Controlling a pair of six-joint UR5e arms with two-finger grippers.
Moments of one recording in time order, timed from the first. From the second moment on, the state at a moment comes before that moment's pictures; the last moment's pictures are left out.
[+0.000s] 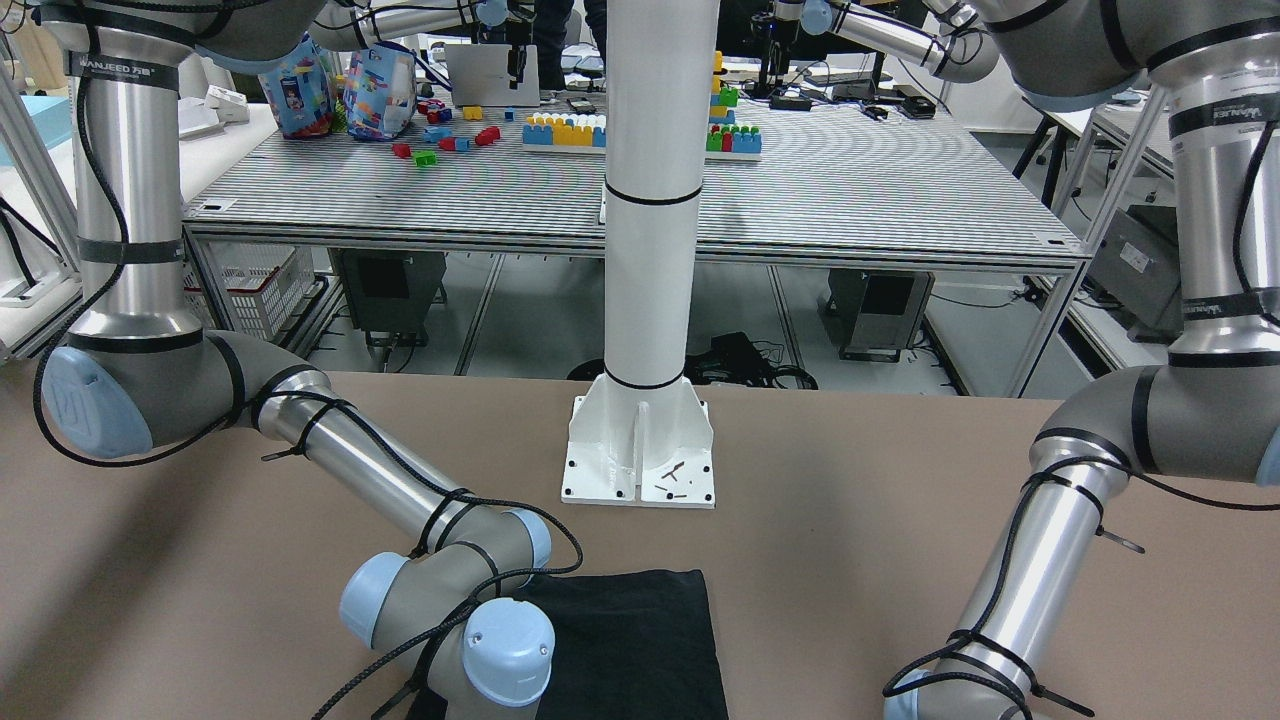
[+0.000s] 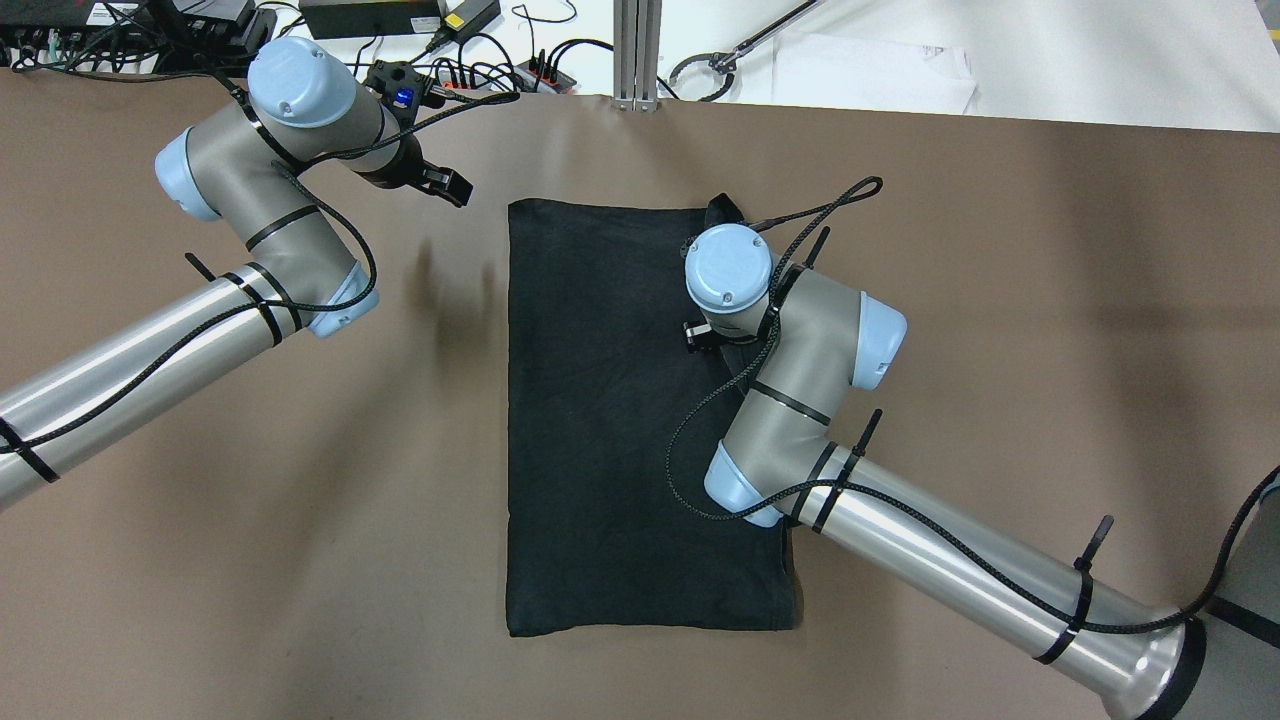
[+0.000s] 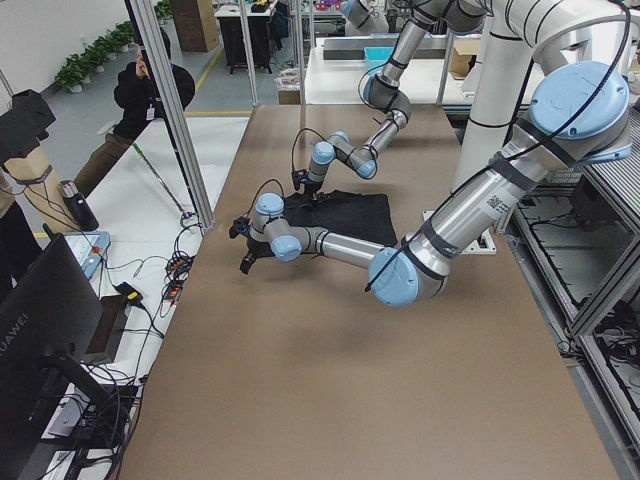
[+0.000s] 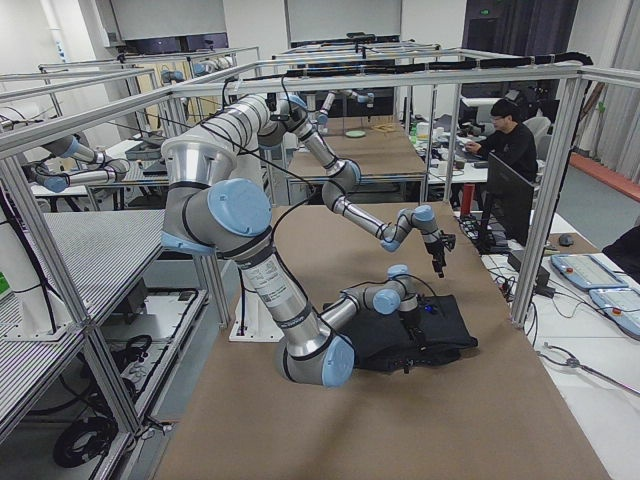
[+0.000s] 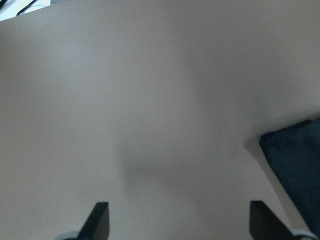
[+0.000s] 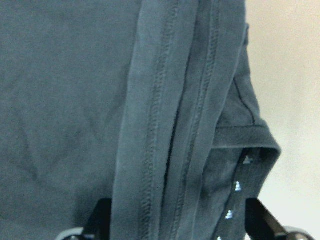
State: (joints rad) left arm -0.94 -2.43 -0.95 -2.24 -1.93 -0.66; right arm 0.67 -0.74 1.25 -1.45 1.65 0.80
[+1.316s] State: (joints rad) left arm -0.94 -2.43 -0.95 -2.26 -1.93 -0.67; right arm 0.83 -0.83 1.28 -1.36 1.76 0.74
